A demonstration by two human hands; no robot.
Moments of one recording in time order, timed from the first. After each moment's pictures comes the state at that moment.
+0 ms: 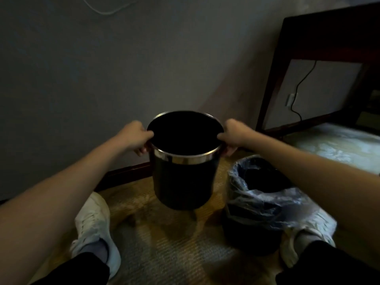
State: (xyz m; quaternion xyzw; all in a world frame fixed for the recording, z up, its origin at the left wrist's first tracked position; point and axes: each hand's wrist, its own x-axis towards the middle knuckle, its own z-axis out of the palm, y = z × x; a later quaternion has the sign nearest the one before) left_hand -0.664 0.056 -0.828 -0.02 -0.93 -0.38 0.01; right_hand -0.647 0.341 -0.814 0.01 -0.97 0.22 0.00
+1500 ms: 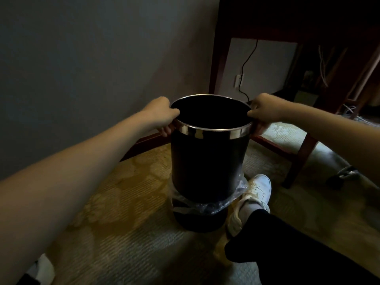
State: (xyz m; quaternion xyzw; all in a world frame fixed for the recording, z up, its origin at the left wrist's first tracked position) left_hand -0.641 0.292 -0.804 -0.18 -0.91 -0.37 -0.03; right_hand -0.576 0.566 -0.783 -0.13 -0.96 0.25 0.00
